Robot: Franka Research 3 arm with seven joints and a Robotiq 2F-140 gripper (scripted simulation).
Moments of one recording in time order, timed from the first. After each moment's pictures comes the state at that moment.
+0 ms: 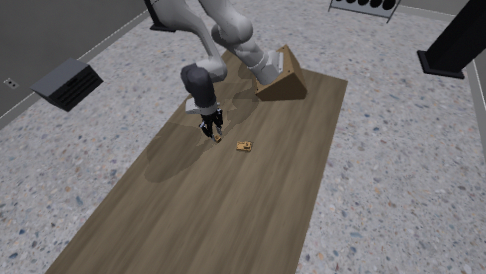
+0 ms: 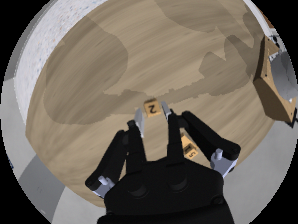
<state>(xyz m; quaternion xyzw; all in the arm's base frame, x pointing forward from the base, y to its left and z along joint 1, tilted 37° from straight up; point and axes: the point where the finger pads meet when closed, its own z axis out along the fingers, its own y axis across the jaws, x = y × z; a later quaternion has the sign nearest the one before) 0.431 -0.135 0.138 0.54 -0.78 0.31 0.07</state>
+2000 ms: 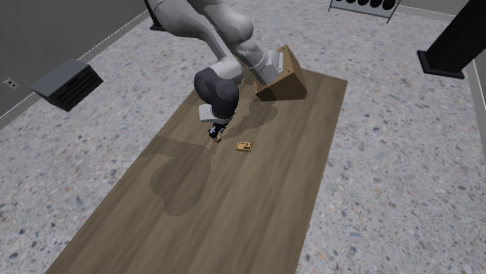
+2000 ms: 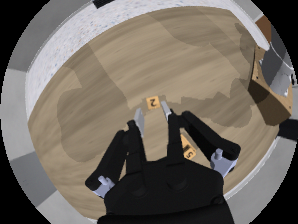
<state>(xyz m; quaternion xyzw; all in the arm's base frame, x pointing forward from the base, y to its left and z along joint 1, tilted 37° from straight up) 0.436 -0.092 0.158 0.51 -0.74 0.38 0.21</state>
